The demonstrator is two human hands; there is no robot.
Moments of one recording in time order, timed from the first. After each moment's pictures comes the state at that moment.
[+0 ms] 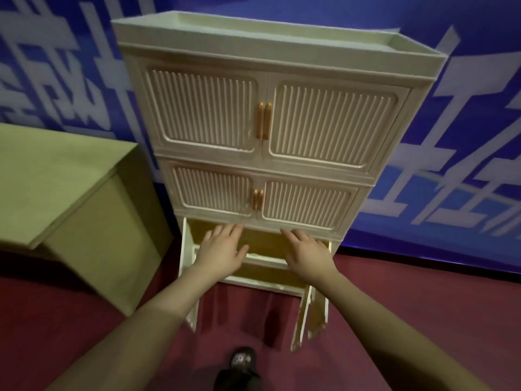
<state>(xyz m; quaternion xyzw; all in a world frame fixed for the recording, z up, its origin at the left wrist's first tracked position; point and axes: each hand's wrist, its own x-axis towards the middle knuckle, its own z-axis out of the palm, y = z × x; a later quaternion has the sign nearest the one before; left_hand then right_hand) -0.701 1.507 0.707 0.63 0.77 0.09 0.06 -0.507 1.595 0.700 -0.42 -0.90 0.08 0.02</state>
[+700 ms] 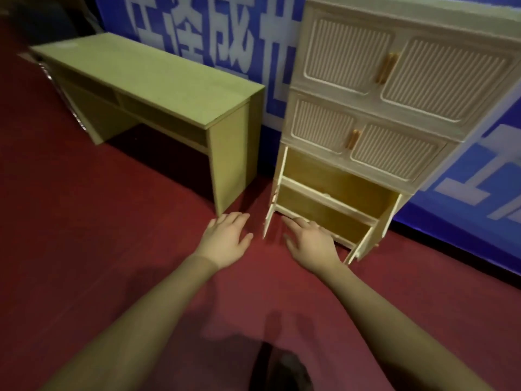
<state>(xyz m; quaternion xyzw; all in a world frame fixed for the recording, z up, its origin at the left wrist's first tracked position) -0.638 1.047 0.705 0.49 0.86 0.13 0.08 -0.492 1.197 0.704 -0.25 -0.96 0.08 0.02</state>
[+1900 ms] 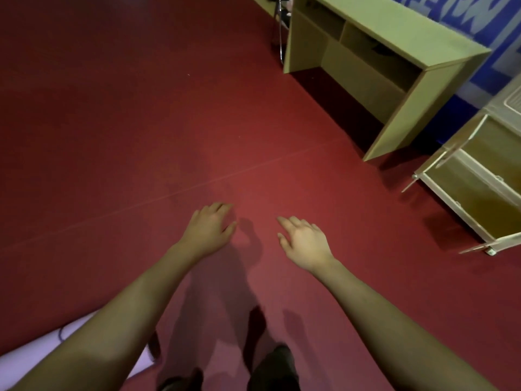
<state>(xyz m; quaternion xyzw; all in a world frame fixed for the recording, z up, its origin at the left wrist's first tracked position) -0.397 0.296 0.684 0.18 0.97 0.12 0.11 -0.341 0.518 0.673 0.05 -0.99 0.10 -0.10</state>
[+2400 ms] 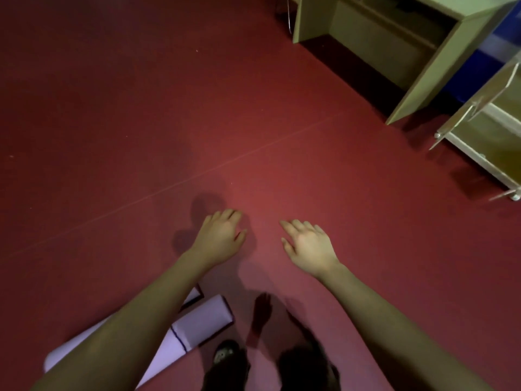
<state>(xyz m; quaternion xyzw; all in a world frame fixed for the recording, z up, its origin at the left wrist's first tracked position) -0.326 -0.003 0.635 0.25 0.96 0.08 0.13 -0.255 0.202 0.628 0.02 -0.99 0.10 -0.12</state>
